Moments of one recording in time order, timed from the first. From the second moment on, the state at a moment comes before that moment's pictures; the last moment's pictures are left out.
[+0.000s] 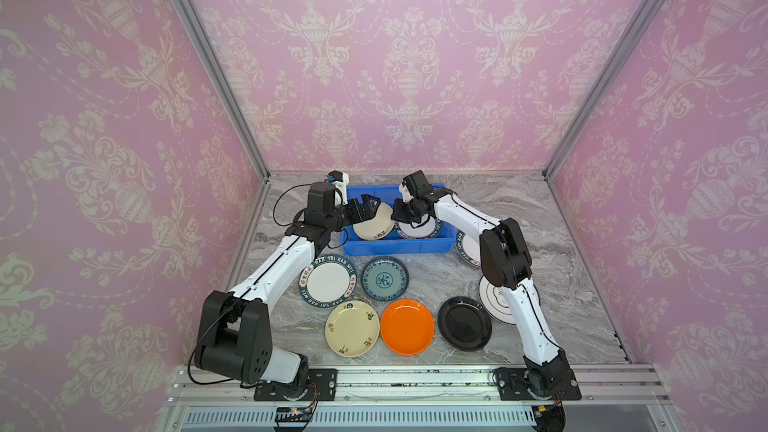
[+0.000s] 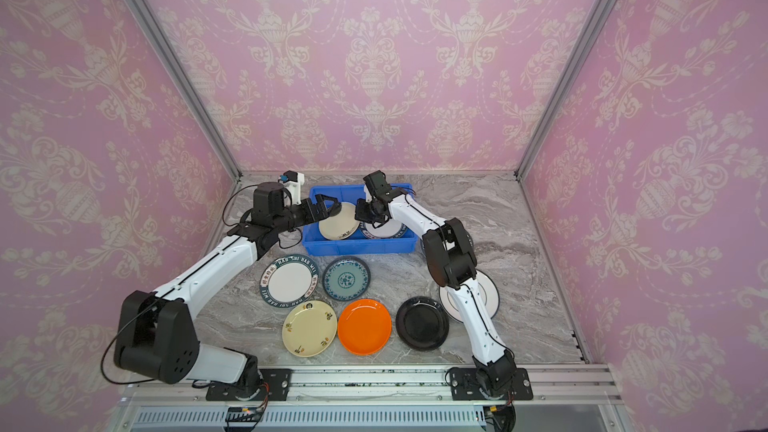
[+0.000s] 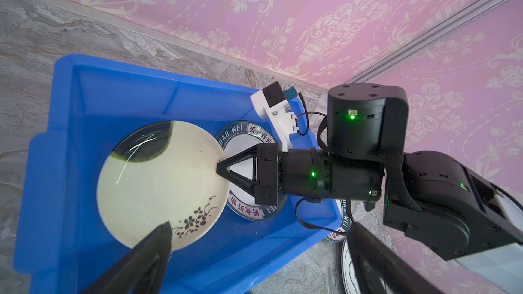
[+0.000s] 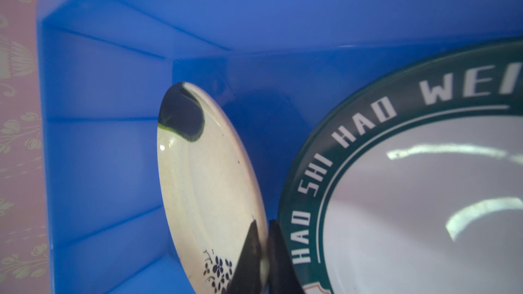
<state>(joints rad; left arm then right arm) -0.23 1.44 1.04 -0.07 0.38 -0.56 0.51 2.42 2.07 -0.58 -0.31 0.61</state>
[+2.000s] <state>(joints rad) -0.82 1.73 1.07 -0.29 0.42 -0.32 0.29 1.31 0.99 -0.37 -0.20 0.53</state>
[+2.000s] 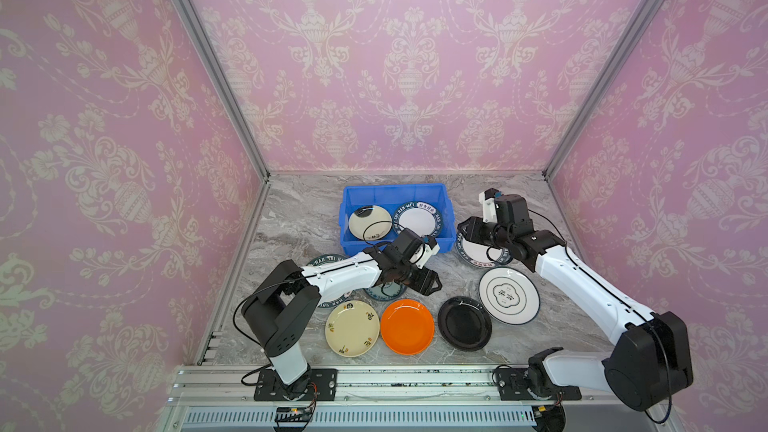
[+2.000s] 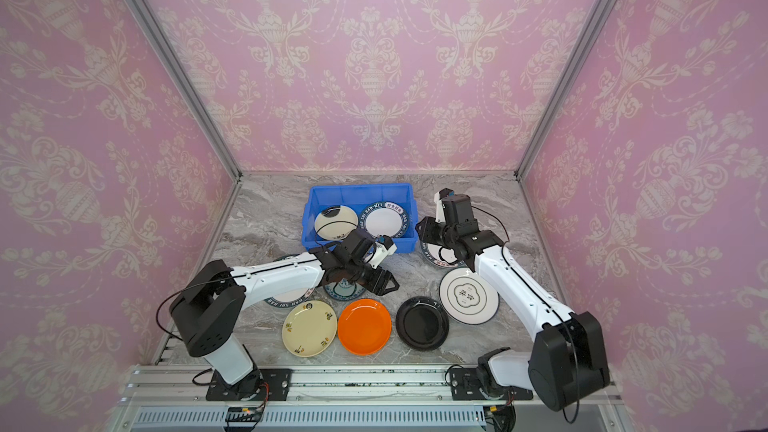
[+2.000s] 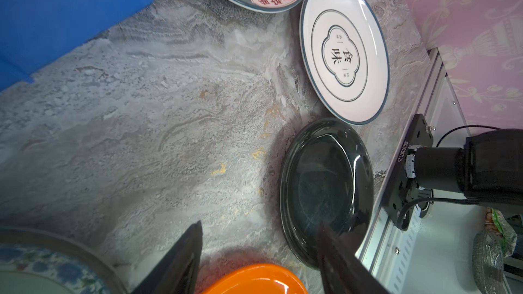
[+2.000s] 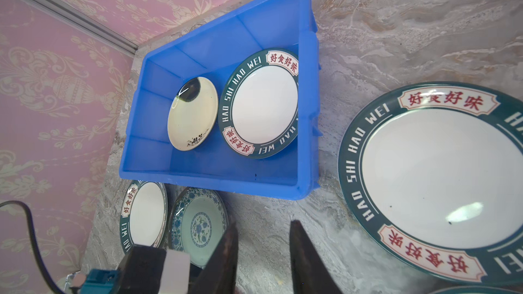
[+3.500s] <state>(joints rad) -0.91 2.01 1.24 -0.37 0.59 -0.30 0.15 1.22 0.80 -0.25 -0.31 0.55</state>
